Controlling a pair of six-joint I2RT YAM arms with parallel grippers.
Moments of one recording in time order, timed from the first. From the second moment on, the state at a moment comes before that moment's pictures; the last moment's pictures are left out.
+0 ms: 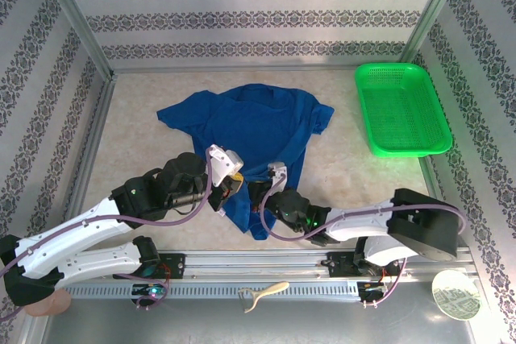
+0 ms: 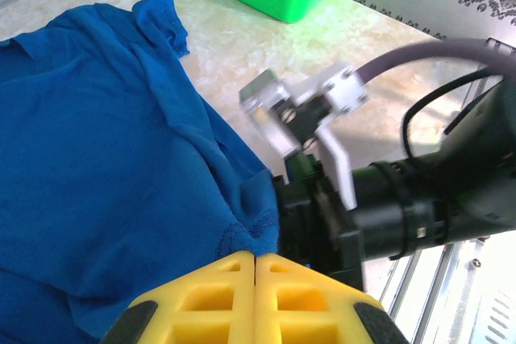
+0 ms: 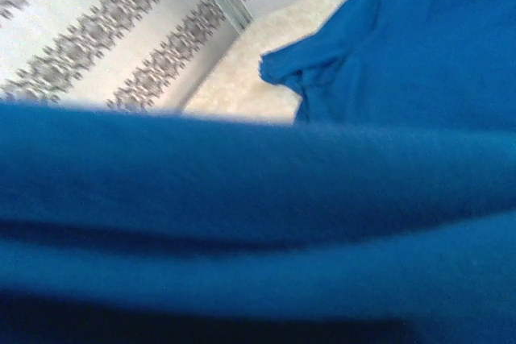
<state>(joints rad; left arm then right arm) -0.99 0.90 0.94 -0.57 -0.02 -0.11 1.17 1.41 0.38 0.79 0.39 0.73</state>
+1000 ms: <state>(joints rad) -0.99 0.88 1.00 -0.57 0.03 -0.15 1.14 1.74 0.48 0.81 0.45 0.76</state>
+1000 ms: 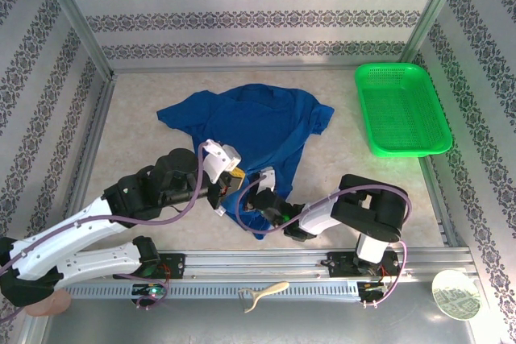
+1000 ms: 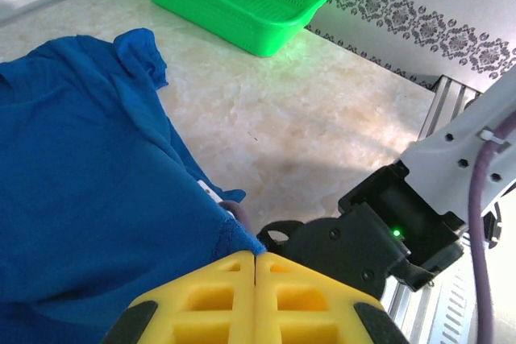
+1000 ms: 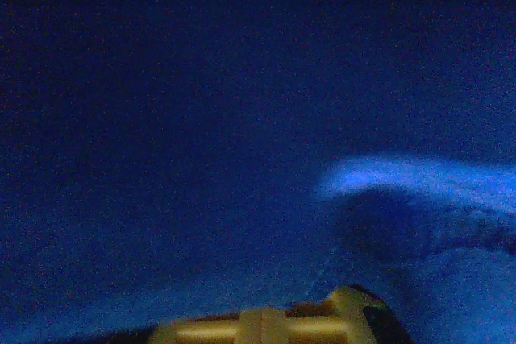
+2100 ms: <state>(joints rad) -0.99 0.72 0.79 -0.59 -0.14 -0.19 1.04 1.78 0.48 0.80 0.26 0.84</state>
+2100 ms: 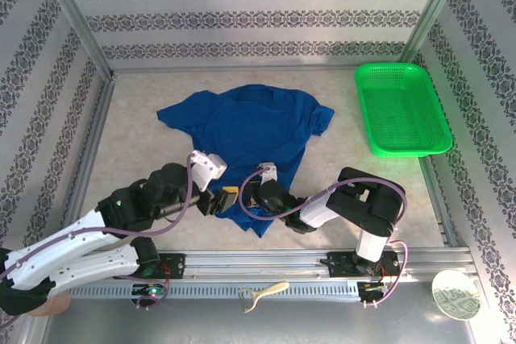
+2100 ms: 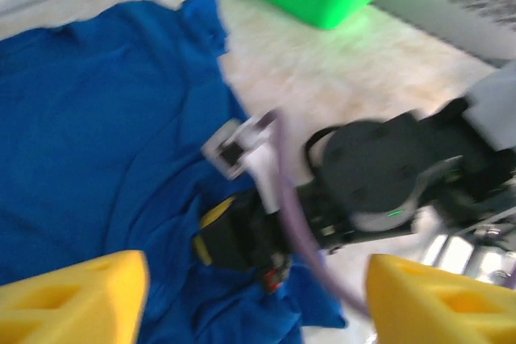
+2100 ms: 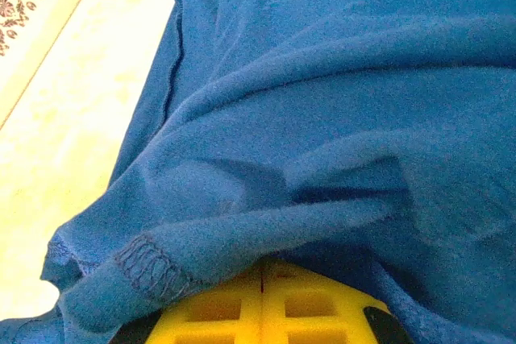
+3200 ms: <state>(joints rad) -0.90 1.48 0.63 -0.22 -0.39 -0.17 1.04 1.86 0.34 1.08 0.33 1.05</state>
